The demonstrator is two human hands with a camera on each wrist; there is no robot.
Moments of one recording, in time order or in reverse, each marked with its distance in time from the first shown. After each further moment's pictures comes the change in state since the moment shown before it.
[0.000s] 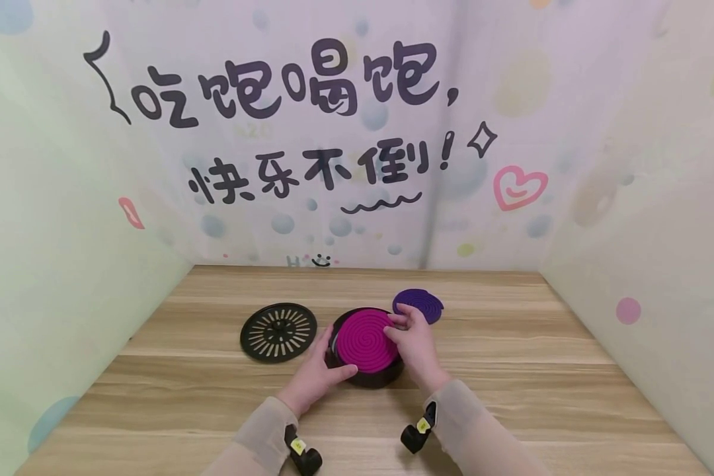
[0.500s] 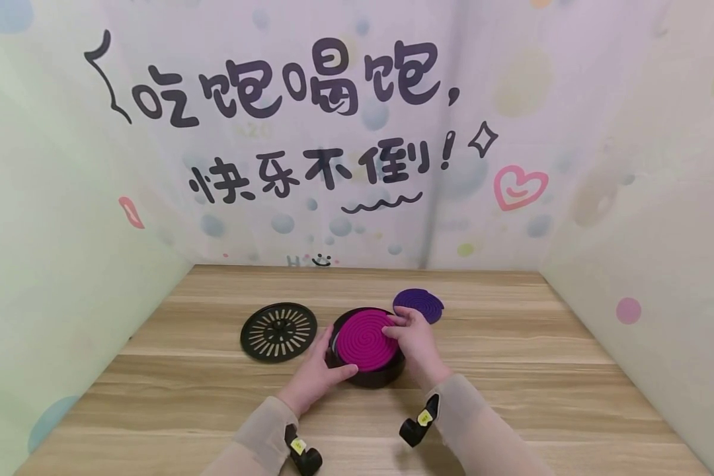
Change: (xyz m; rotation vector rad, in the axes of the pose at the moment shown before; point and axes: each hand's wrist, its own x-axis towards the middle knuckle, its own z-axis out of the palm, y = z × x) left_hand -0.001 0.001 0.000 -0.009 -0.005 -0.002; right_hand 0.003 -0.009 0.002 0.074 -0.014 0.140
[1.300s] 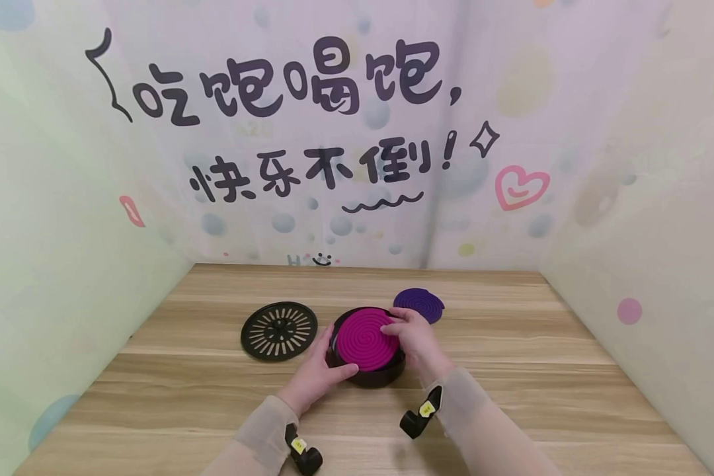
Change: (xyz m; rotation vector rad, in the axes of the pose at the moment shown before) left_hand 0.000 0.003 0.000 0.011 0.000 -0.002; right_hand 0.005 -0.005 0.000 0.041 -0.066 0.071
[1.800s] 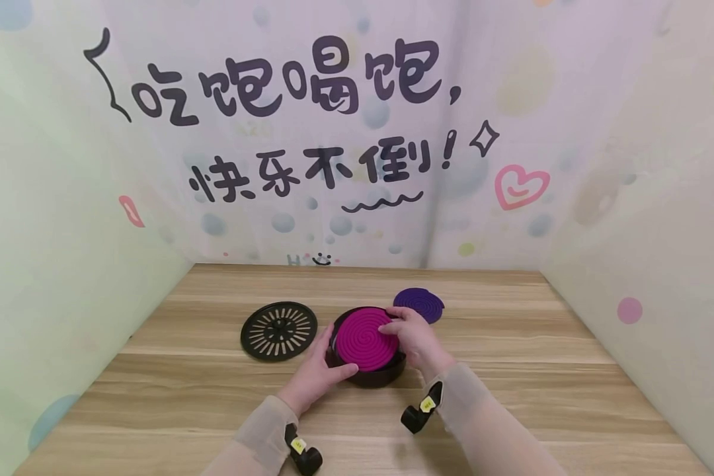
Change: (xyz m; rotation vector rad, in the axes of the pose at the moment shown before) left_hand 0.000 0.000 0.000 -0.015 -0.005 -0.001; right_hand 0.002 -0.005 -0.003 -0.023 -0.106 0.042
